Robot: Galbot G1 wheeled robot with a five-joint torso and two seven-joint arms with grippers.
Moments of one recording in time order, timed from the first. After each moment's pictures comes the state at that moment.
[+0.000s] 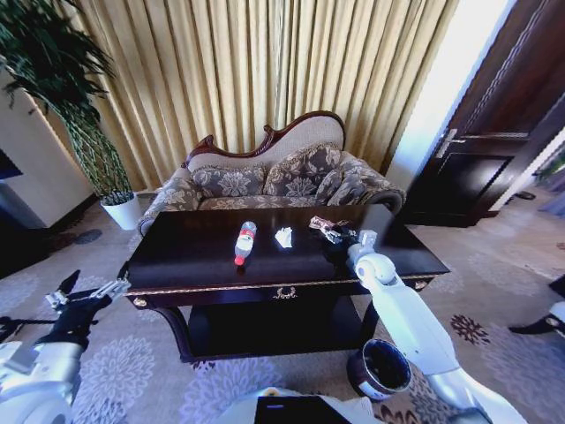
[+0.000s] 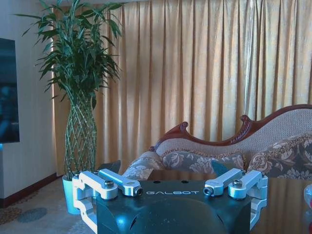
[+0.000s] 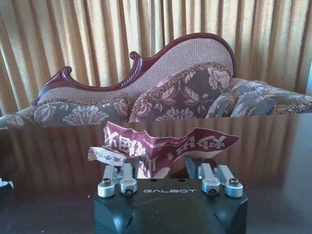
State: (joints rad) left arm 1.86 -1.36 -1.20 -2.50 -0.61 0.28 0.00; right arm -0.85 1.06 0.30 1.62 0.65 -0.40 0.18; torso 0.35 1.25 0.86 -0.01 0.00
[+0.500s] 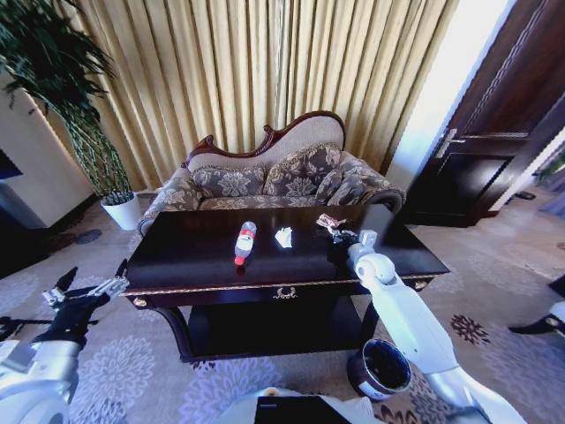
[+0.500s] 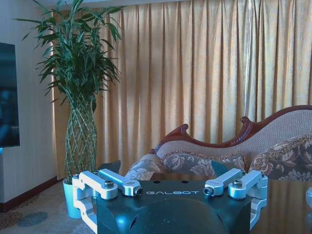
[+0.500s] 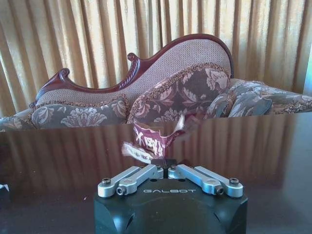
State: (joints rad) left arm 1.86 -1.36 -1.21 -2.50 -0.61 0.28 0.00; right arm -0.85 1.06 0.30 1.61 0.66 -0.39 0.18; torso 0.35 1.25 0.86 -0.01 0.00
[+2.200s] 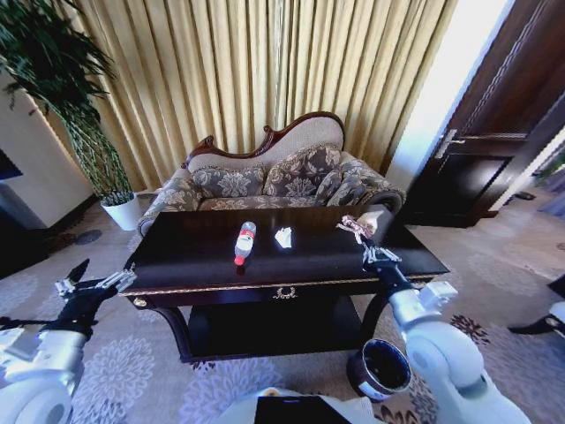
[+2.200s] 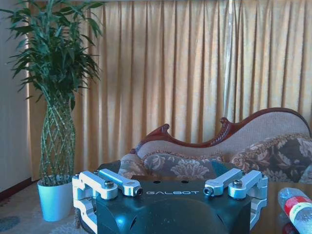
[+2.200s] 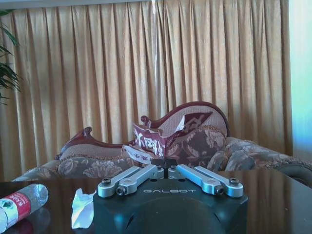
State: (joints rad) left arm 1.84 -1.25 -1.19 -2.50 -0.70 0.31 -0.02; right arm -1.63 1.15 0.70 2.44 0.54 -0.29 0.17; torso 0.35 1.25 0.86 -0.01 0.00
